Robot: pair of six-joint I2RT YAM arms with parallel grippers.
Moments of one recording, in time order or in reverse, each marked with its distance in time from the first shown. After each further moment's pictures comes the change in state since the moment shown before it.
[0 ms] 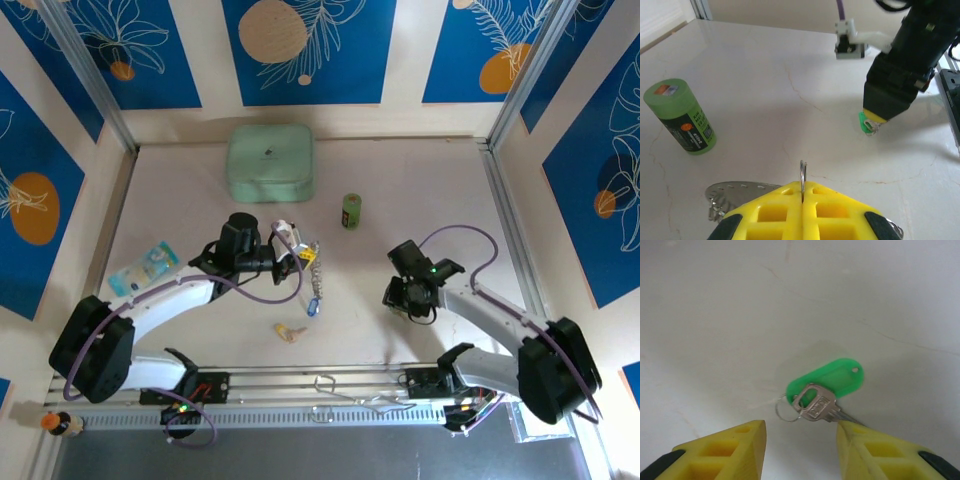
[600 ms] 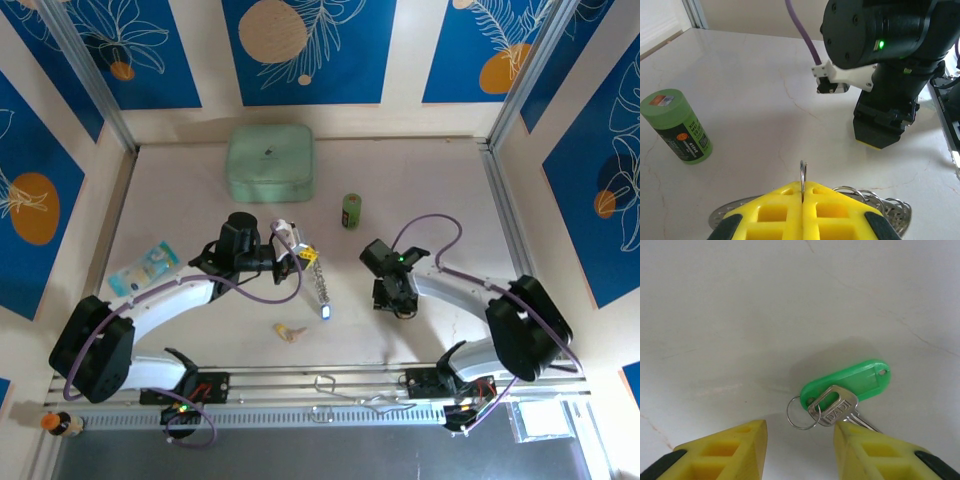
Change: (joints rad) left arm 0.000 0.000 0.000 0.019 0.027 -0.008; right arm 0.156 0.246 0.146 -0.085 0.113 -0.029
